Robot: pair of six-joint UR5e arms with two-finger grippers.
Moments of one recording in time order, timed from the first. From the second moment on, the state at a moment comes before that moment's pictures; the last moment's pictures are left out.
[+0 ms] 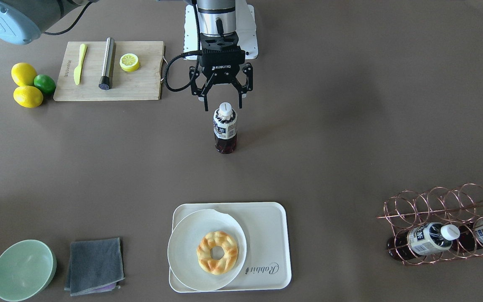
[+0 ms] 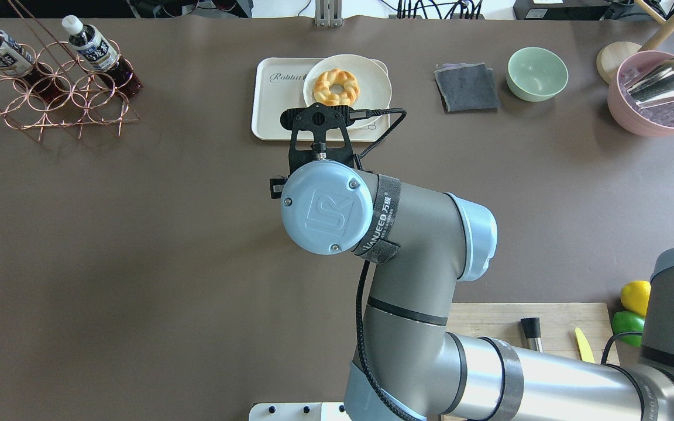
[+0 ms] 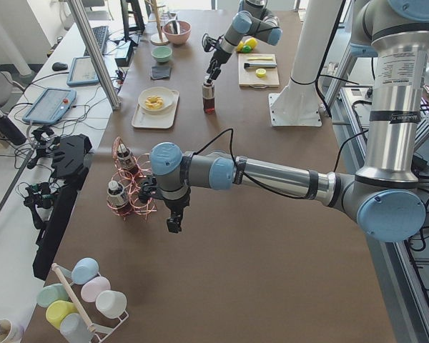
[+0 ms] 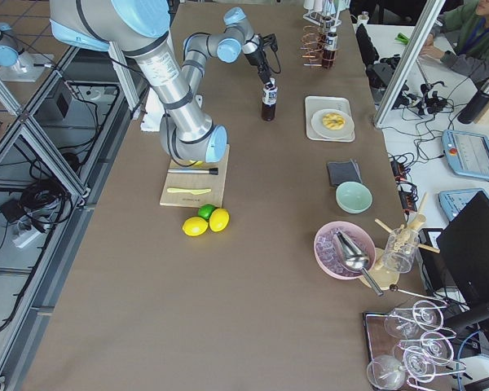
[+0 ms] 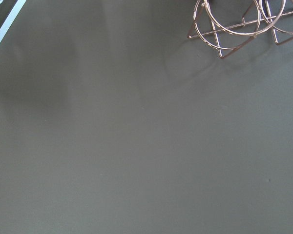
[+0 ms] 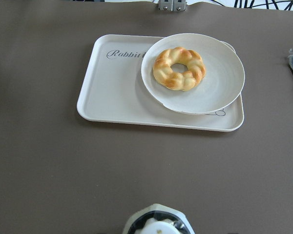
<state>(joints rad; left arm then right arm) -1.48 -1.60 -1.72 -1.48 -2.34 0.05 0.38 -0.74 1.82 -1.74 1.34 1.22</state>
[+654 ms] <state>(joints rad) -1.48 -1.59 -1.72 -1.48 -2.35 0.05 0.38 -0.74 1.81 -1.73 1.34 1.22</state>
